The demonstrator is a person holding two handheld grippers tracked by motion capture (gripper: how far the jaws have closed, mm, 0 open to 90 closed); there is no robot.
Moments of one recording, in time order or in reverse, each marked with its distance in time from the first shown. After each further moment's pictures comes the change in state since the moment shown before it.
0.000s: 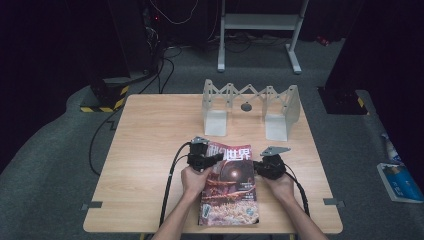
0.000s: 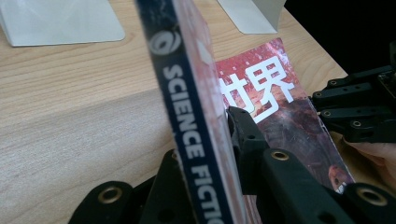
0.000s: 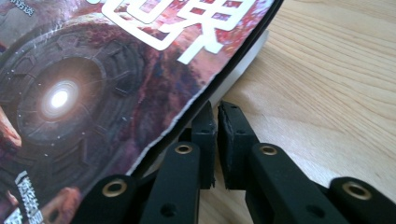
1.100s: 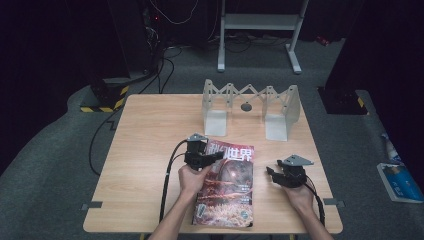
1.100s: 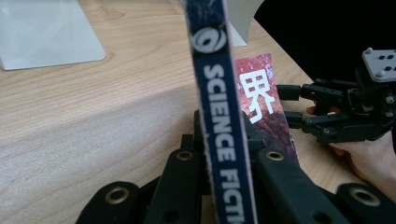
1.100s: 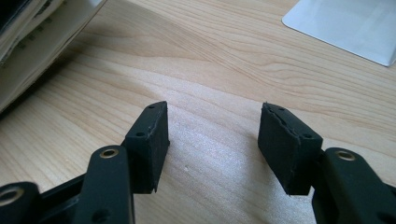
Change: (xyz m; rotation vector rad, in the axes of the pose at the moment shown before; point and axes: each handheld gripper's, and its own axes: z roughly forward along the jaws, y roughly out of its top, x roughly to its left) left arm -0.015 0.013 -0.027 -0.021 -0.049 0.025; right arm -0.020 -0.047 -0.039 -0.084 -0.252 0.035
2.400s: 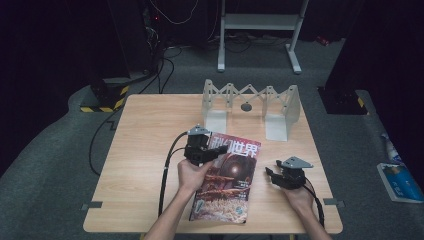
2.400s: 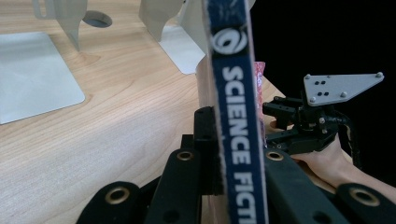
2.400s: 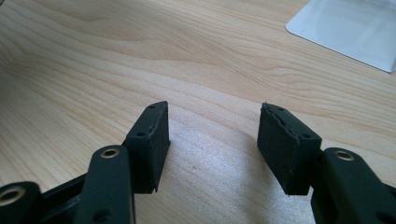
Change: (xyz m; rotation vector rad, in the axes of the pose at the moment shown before) left arm -0.033 0.032 -0.030 -0.030 -0.038 0.085; right arm 0.005 -0.004 0.000 -0.034 -0.004 -0.012
